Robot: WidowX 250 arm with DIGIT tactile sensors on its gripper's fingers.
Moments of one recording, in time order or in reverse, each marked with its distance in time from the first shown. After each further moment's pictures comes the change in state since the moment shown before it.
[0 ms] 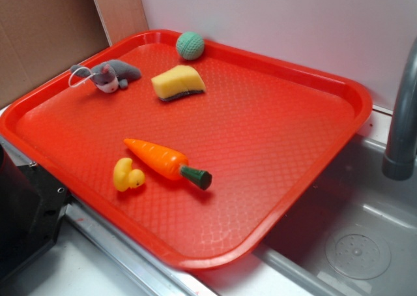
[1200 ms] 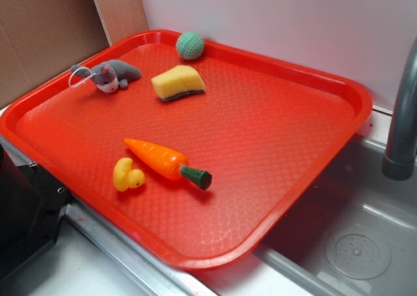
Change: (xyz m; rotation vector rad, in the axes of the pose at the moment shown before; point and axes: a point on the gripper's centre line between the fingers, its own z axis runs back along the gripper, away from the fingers) arm 0.023 0.036 -0.023 -0.062 -0.134 0.407
